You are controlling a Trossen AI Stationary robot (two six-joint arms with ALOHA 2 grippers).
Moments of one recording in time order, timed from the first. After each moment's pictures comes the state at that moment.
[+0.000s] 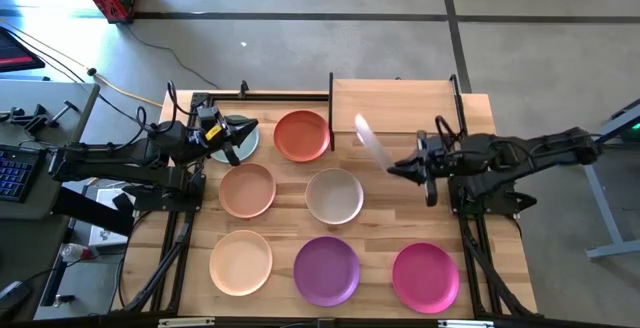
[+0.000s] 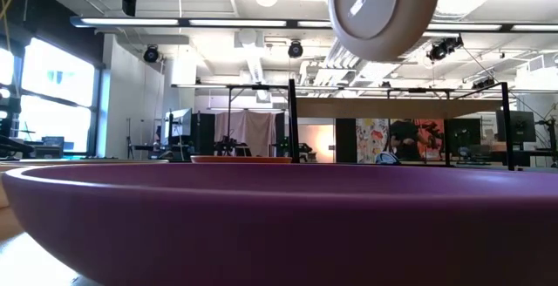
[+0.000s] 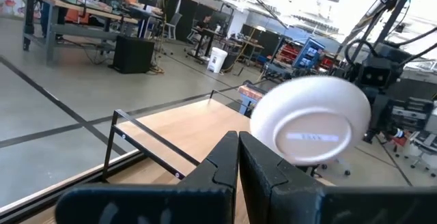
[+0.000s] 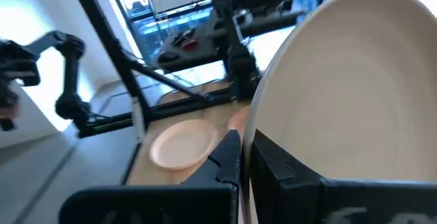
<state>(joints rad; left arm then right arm) 0.04 0.61 0.58 0.09 -0.44 -0.32 0.20 0.75 0.80 -0.21 0.18 0.27</state>
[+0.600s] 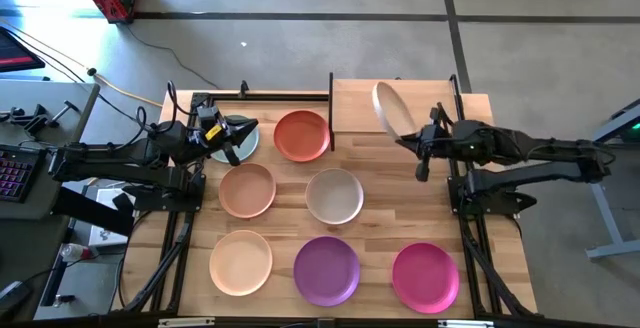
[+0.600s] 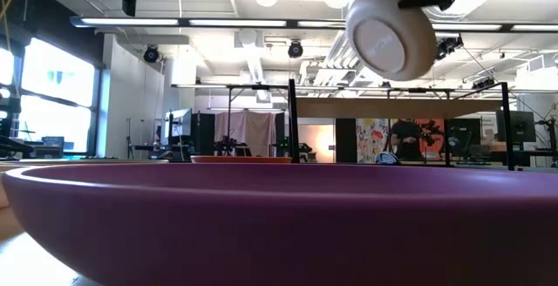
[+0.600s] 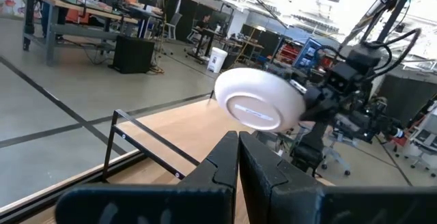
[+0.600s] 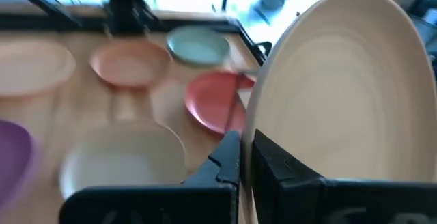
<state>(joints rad) 0.04 0.61 0.58 0.09 -0.44 -0.32 -0.05 0.71 0.80 -0.50 0.29 -0.07</state>
